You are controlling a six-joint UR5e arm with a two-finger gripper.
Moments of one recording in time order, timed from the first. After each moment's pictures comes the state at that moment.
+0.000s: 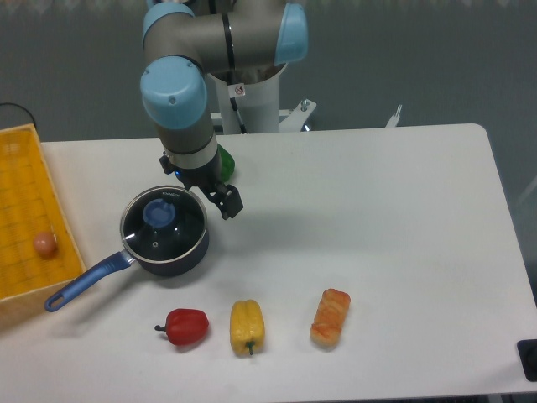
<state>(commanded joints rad) 2.18 -1.74 -1.67 -1.31 1.59 0.83</state>
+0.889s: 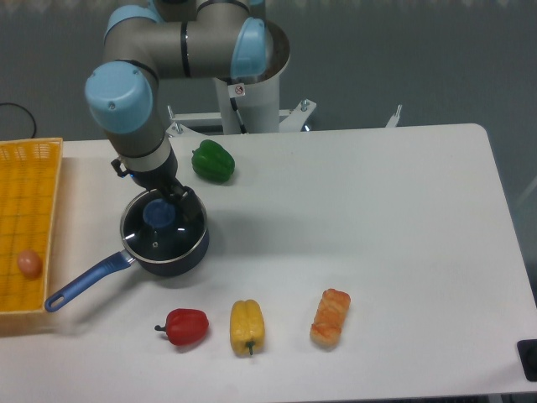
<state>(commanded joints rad) 2.06 -1.81 -1.66 -1.28 1.60 0.71</state>
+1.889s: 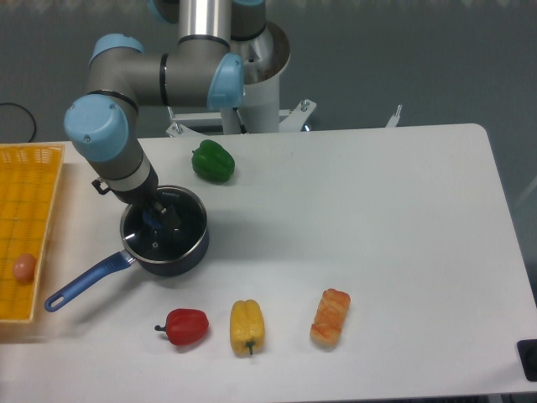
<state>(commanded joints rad) 2.01 -1.84 -1.71 -1.22 1.60 0.72</state>
